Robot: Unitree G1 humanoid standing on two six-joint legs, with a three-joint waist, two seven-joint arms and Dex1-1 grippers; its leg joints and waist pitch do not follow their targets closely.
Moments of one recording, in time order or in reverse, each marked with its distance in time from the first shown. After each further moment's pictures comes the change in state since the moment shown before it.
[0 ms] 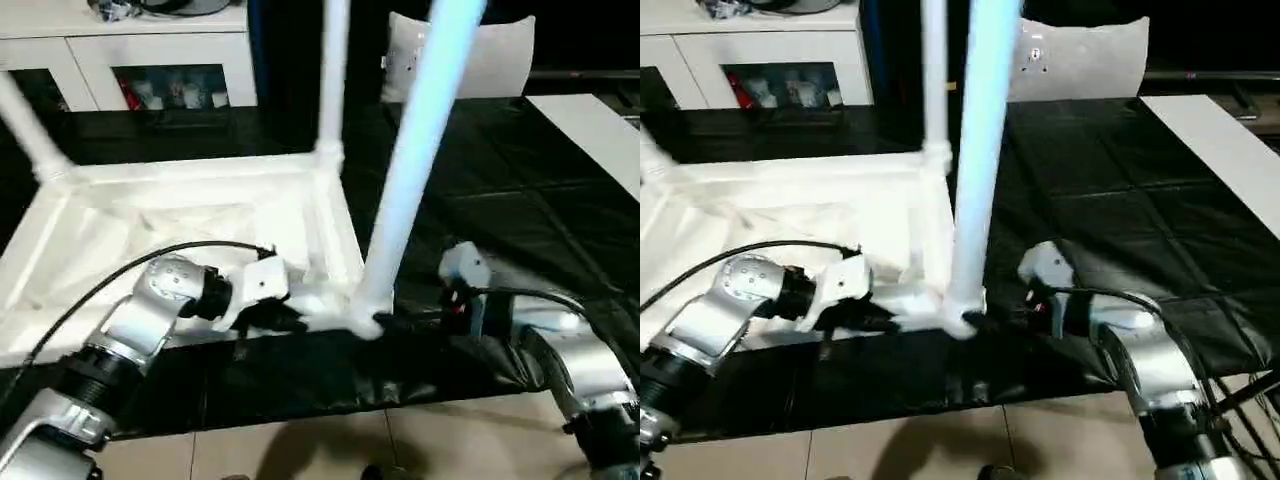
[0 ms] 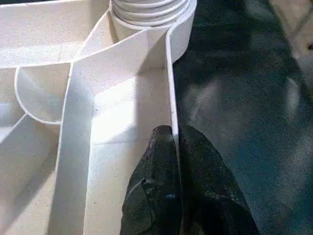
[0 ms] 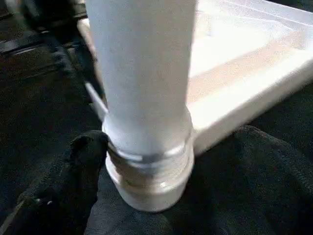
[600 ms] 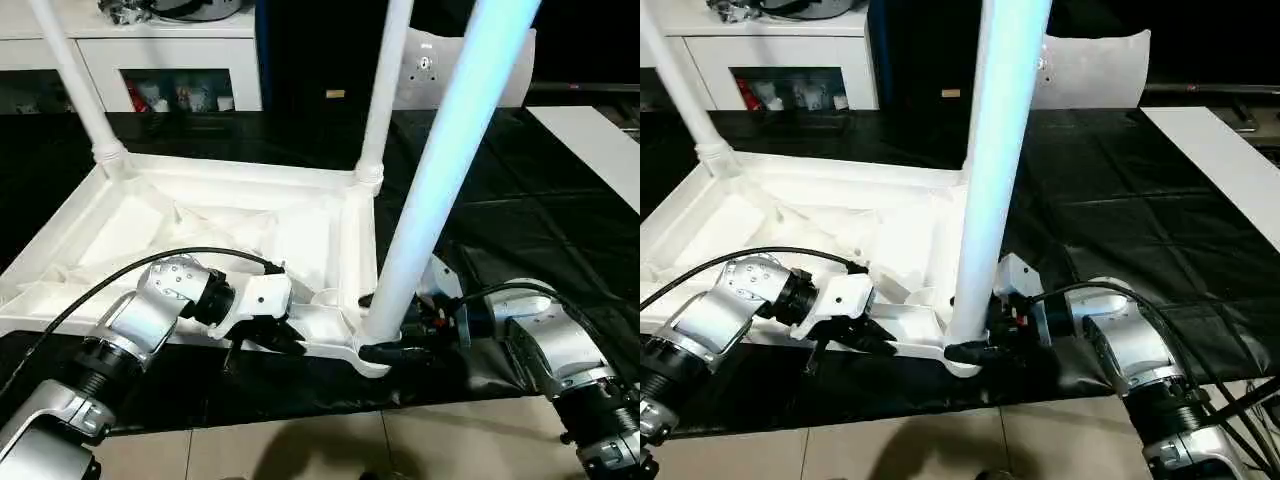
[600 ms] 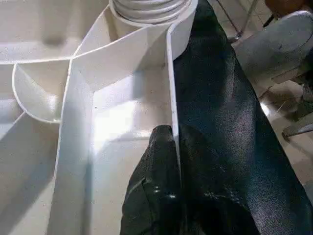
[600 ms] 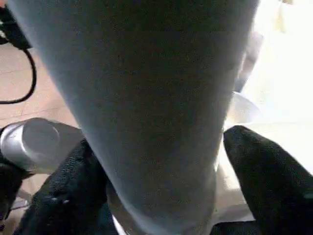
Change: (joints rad) left arm -0.037 0.007 -0.059 0.045 0.007 -0.094 -0.115; right arm -0.090 -0.009 0.117 0.082 -0.001 -0.007 0.221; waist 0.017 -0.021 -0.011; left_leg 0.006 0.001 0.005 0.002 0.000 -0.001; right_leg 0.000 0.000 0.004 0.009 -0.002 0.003
